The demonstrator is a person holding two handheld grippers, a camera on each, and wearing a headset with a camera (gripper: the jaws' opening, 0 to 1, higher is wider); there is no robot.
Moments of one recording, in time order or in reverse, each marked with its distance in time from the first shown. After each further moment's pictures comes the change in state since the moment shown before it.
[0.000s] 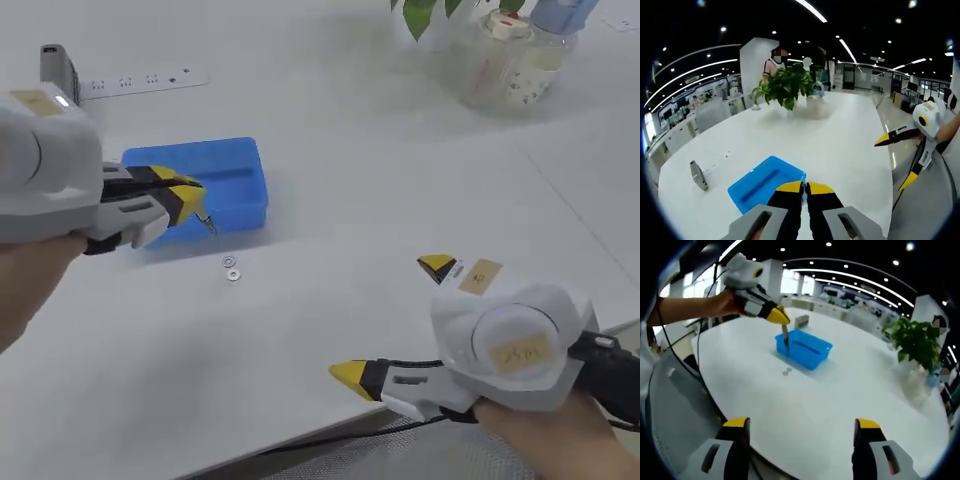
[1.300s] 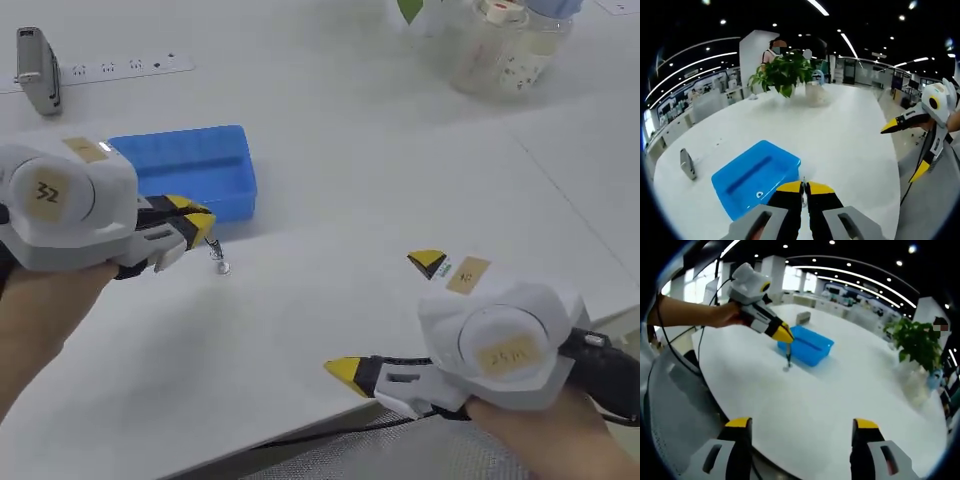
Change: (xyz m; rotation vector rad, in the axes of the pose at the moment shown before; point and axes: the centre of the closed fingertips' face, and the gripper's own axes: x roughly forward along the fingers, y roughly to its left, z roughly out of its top) left arm 0.029 -0.008 -0.036 -0.022 0.051 -0.012; right arm 0.001 0.000 -0.005 -0.023 0.028 0.001
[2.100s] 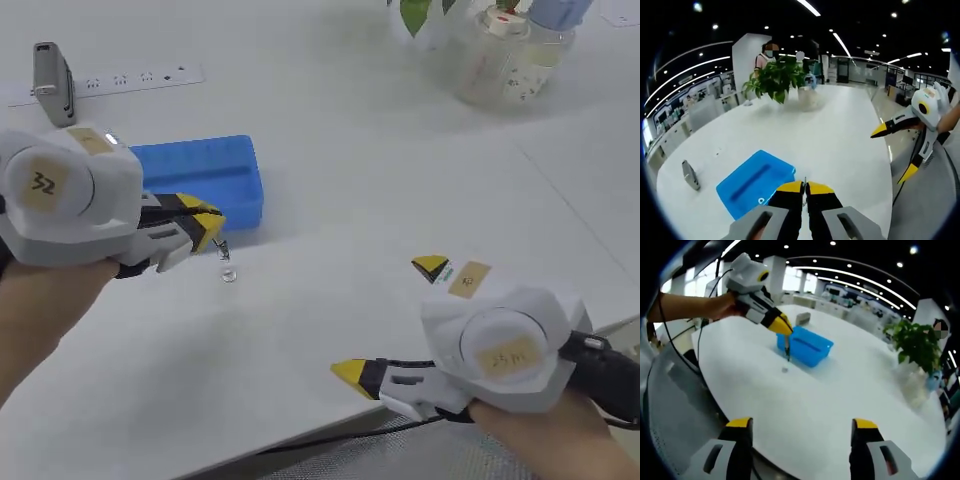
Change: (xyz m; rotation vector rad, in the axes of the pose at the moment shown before) left arm -0.017 -0.009 0.025 0.058 -0.009 -0.027; right arm -0.001 -0.001 0.001 -0.010 -0.006 -0.007
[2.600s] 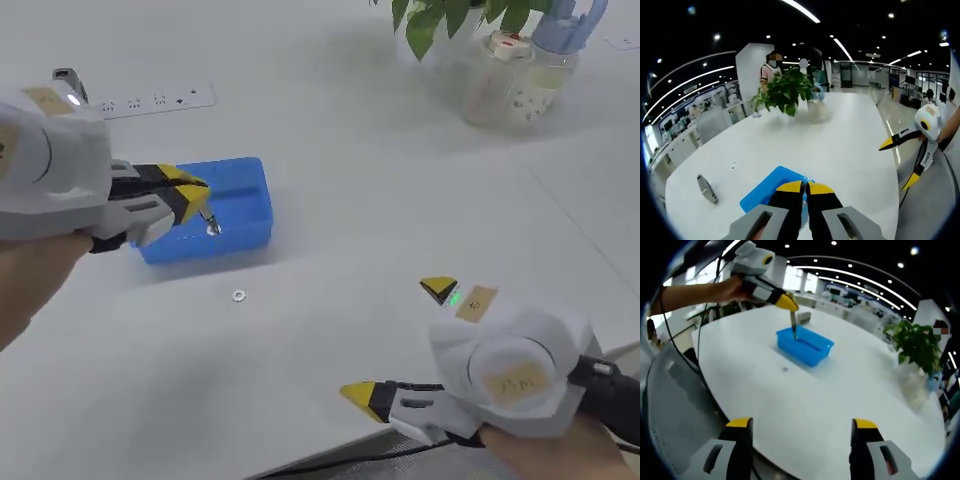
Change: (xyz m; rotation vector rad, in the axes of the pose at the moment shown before) left arm -0.019 0.040 0.034 0.043 -0.054 0.071; right arm 0.001 0.001 -0.001 -0.009 0.007 0.000
